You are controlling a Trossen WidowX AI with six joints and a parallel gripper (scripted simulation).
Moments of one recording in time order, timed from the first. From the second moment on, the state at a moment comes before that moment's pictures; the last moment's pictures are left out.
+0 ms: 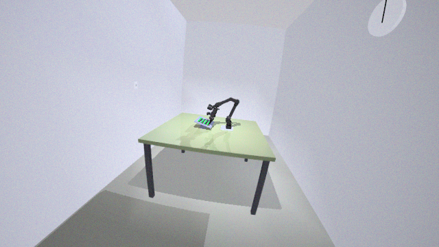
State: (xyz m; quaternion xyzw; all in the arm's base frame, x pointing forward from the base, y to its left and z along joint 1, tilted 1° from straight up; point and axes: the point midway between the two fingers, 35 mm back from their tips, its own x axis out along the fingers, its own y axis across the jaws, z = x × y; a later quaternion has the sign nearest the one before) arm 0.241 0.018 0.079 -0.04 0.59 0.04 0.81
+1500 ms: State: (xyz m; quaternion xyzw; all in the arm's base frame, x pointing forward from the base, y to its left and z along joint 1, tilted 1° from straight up) arm 0.227 -0.012 0.136 -0.04 0.60 0.04 0.80
